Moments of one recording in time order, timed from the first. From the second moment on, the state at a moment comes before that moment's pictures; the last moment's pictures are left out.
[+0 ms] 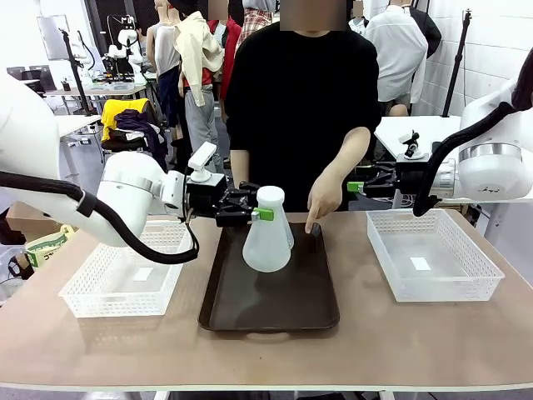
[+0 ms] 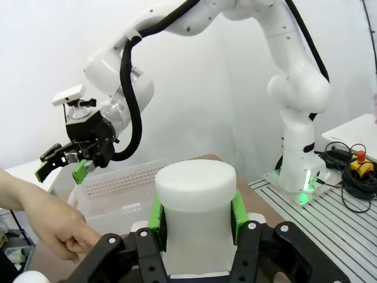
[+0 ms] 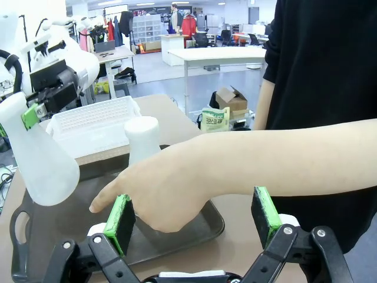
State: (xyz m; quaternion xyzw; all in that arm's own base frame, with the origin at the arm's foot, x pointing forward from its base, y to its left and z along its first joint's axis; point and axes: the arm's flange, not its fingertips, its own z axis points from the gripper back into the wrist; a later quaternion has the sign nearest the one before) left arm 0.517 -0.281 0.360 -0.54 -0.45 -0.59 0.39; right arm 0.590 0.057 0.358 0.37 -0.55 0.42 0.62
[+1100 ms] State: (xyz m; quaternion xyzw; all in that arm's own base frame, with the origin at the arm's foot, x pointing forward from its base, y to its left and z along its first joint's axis) left arm 0.536 -0.280 0.299 -0.56 -0.43 -0.57 0.43; right arm 0.590 0.057 0.358 0.37 -0.55 0.42 0.62
